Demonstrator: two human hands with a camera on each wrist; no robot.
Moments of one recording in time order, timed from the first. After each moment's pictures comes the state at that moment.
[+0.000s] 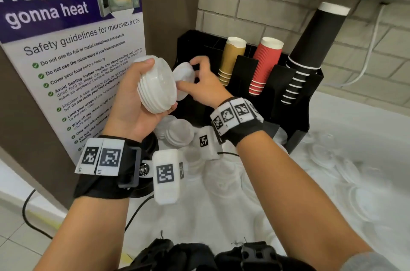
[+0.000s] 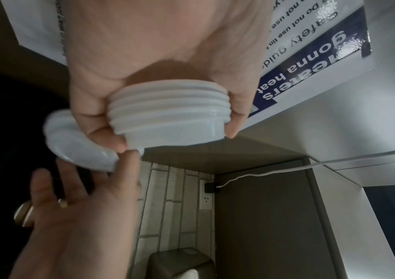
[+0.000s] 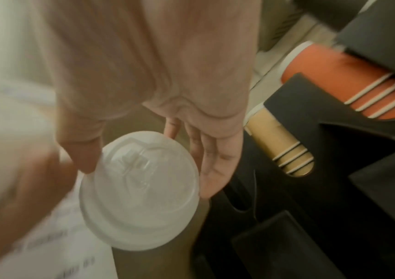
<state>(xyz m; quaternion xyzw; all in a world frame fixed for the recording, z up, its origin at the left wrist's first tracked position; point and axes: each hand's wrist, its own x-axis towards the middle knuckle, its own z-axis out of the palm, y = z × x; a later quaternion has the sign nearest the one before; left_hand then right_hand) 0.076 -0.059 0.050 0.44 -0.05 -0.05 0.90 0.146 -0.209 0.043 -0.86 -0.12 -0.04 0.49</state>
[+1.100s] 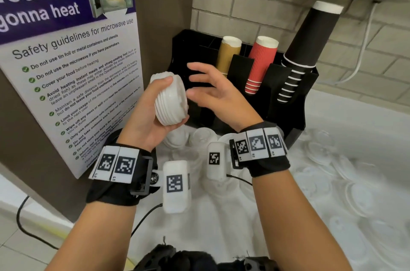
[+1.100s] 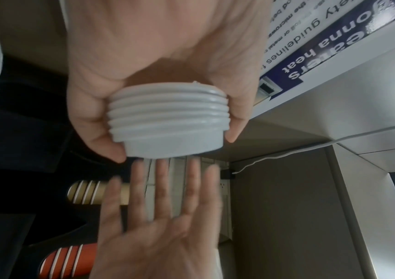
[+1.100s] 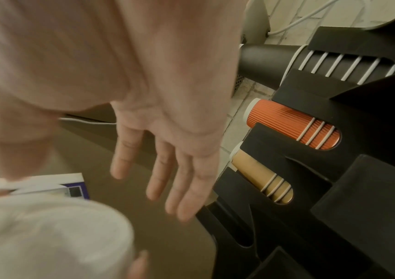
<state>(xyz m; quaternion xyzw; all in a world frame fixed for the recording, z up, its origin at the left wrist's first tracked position) 0.076 -0.077 0.032 0.46 -0.03 -0.11 0.88 0.084 -0.242 0.052 -0.80 -0.20 -0.03 0.56</state>
